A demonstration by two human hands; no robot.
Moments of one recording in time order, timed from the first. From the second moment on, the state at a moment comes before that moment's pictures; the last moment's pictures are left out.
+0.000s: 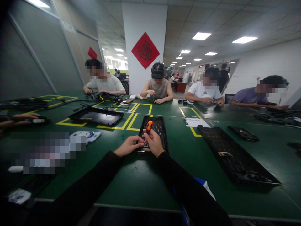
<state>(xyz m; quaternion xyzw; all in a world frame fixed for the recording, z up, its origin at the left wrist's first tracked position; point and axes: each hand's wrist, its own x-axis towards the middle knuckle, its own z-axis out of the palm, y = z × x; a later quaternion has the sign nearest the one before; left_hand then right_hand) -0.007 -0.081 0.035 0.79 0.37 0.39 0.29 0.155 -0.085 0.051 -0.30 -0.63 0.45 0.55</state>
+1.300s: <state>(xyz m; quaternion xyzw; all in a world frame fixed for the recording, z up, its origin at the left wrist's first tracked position) -0.008 -0.087 0.044 0.79 0.42 0.40 0.19 0.154 -0.084 0.052 -0.32 -0.61 0.45 0.57</state>
